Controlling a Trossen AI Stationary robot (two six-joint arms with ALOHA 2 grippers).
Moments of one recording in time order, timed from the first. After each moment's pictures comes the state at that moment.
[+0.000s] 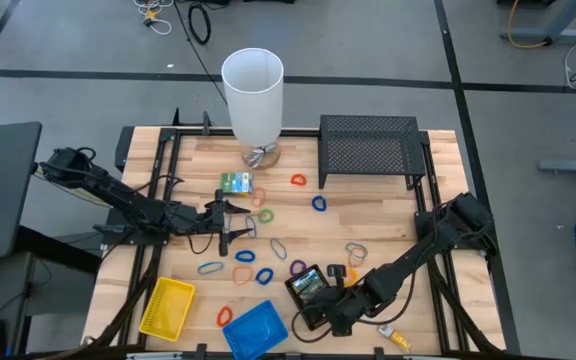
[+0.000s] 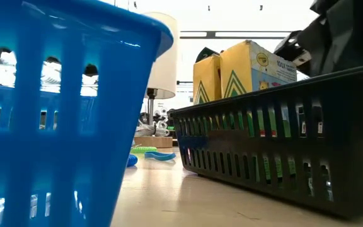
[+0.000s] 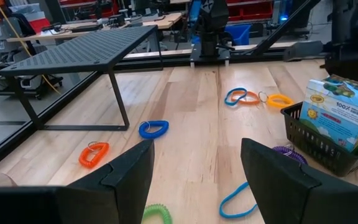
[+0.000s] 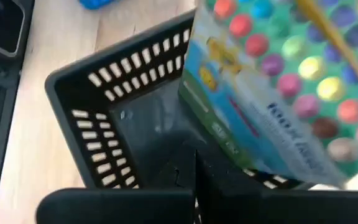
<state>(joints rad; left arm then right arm) -0.33 1.12 0.23 0.71 -0.52 0.04 0.66 1.89 1.24 -0.46 0.29 0.53</state>
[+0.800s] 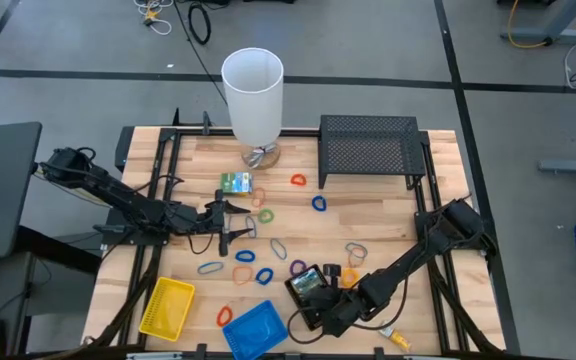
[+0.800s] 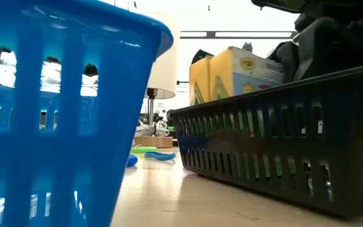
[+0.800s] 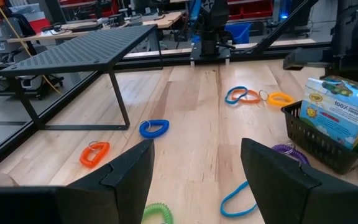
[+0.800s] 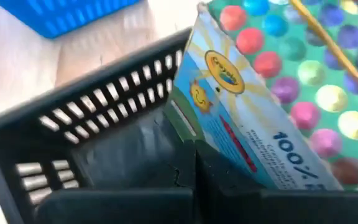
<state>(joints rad) -0.33 1.12 0.23 0.71 -0.52 0.04 0.66 1.97 1.24 -0.35 0.44 0.54</state>
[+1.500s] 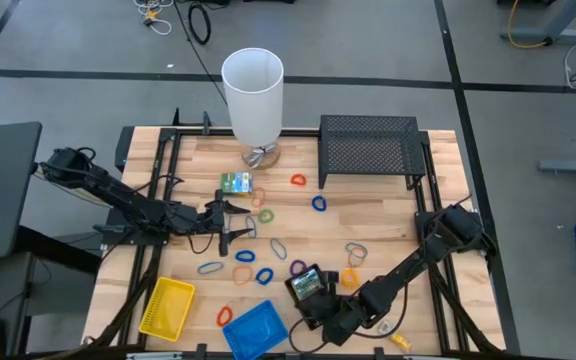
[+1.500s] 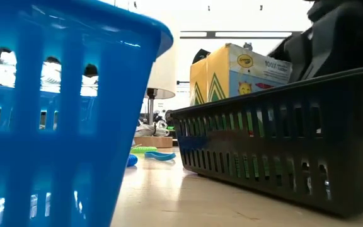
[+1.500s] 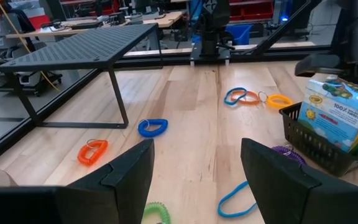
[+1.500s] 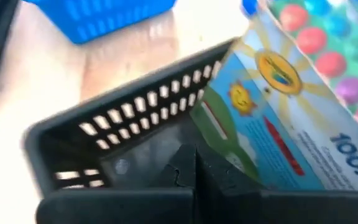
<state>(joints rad) -0.33 1.12 0.23 0.71 -0.52 0.01 0.71 2.01 1.26 -0.31 0.48 0.52</state>
